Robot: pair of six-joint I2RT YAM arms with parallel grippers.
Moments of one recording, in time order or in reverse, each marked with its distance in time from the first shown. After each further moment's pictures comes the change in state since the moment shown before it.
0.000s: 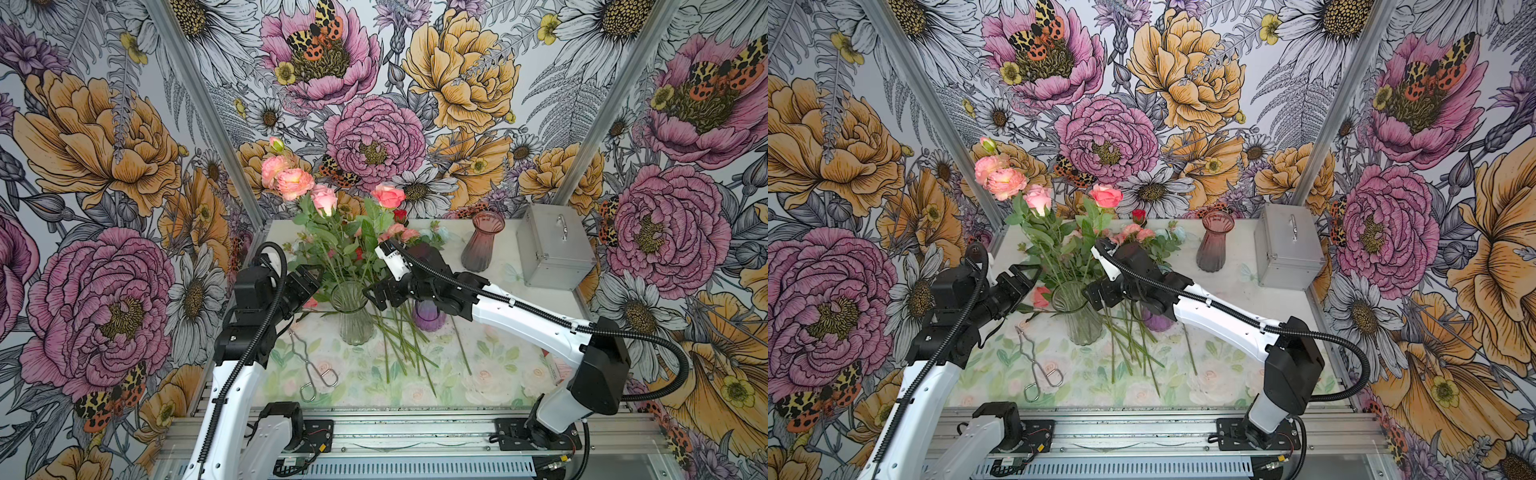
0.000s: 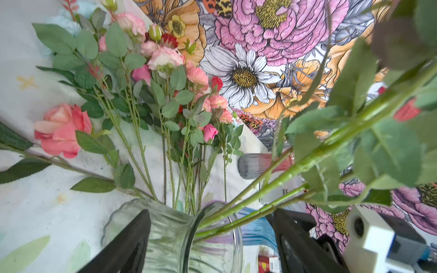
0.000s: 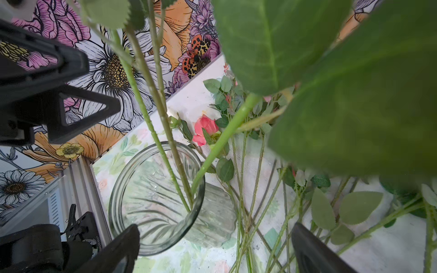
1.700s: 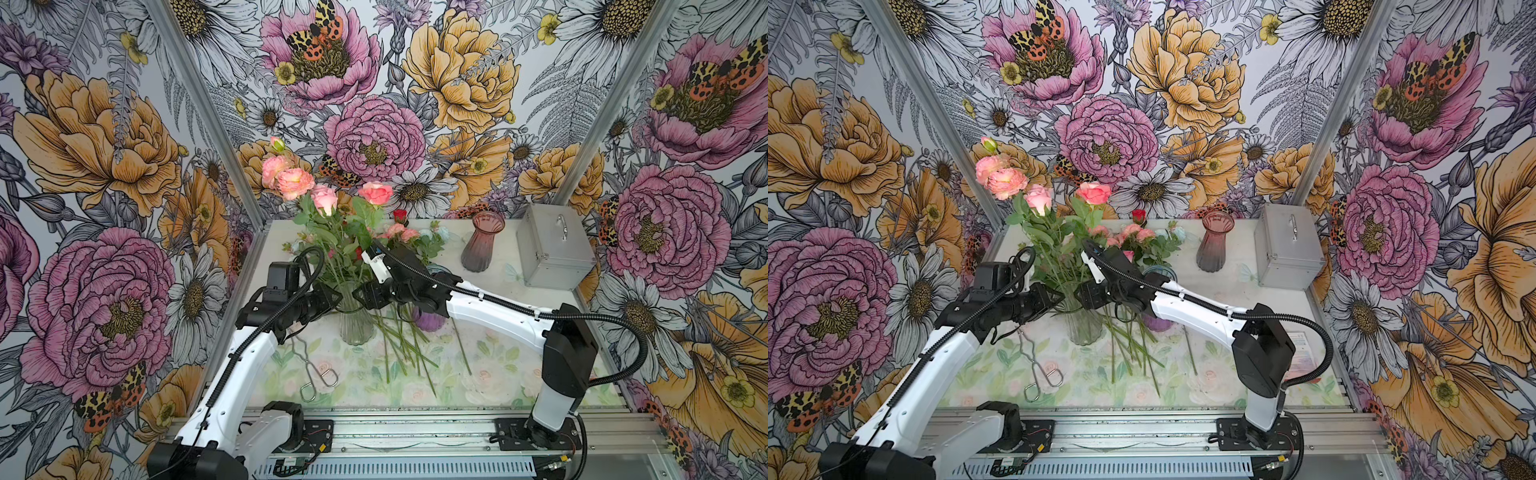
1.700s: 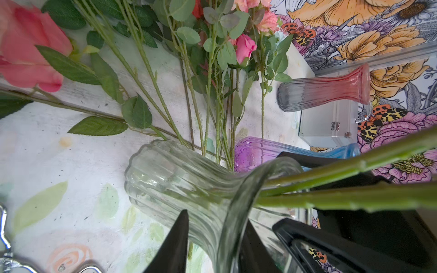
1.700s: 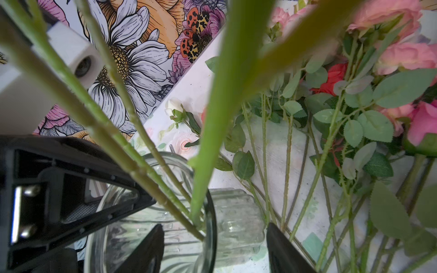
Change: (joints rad) left arm -0.127 0.223 0.049 -0.187 0.034 0.210; right arm 0.037 0.169 0.086 0.009 -0.028 0.167
